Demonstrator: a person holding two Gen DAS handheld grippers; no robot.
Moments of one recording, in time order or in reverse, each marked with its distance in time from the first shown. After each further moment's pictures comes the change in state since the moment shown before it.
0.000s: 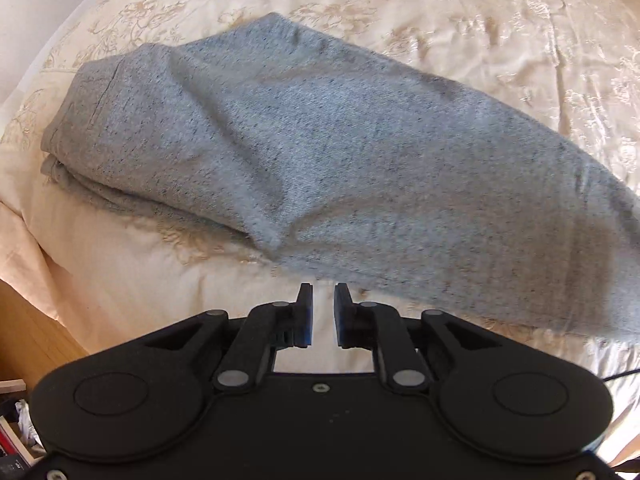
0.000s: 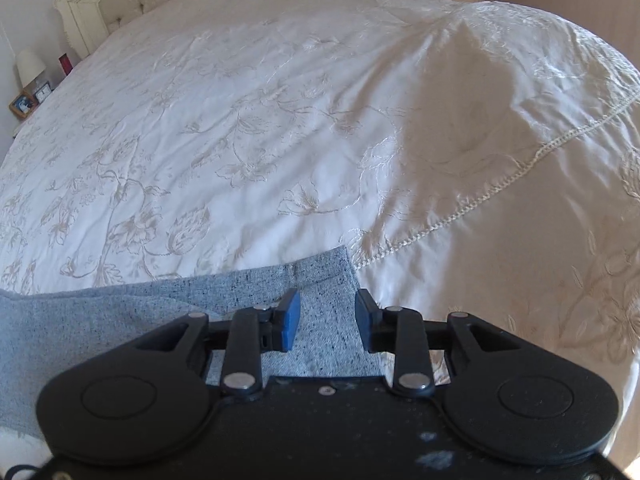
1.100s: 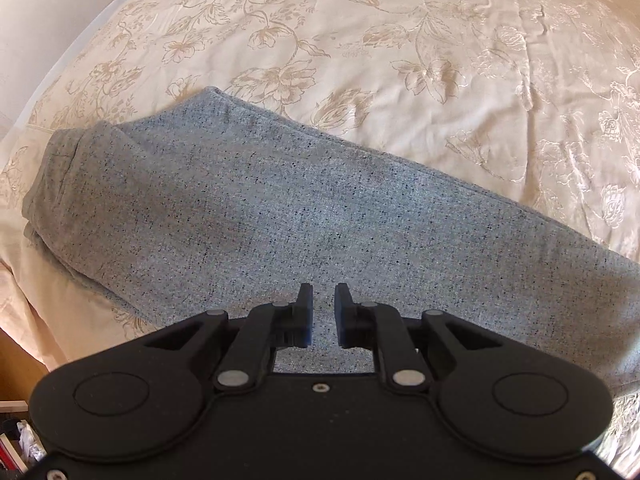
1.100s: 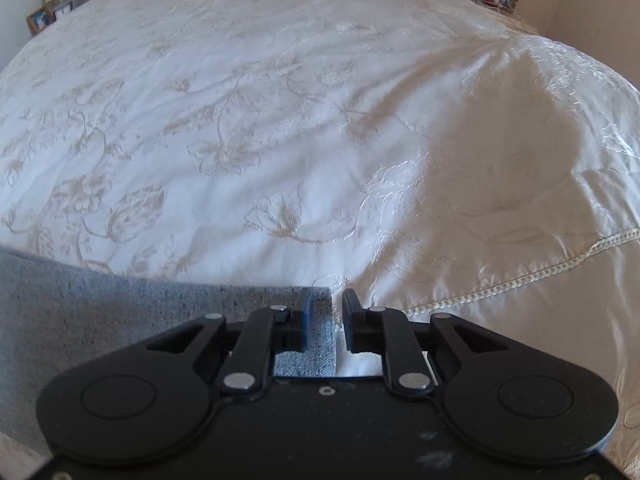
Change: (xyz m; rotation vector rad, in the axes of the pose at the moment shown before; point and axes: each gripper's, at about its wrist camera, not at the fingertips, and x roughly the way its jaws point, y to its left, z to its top) left arm 0.012 -0.069 0.056 0.007 -0.079 0.048; right arm 0.056 0.002 0.031 -0.218 0.004 -0.052
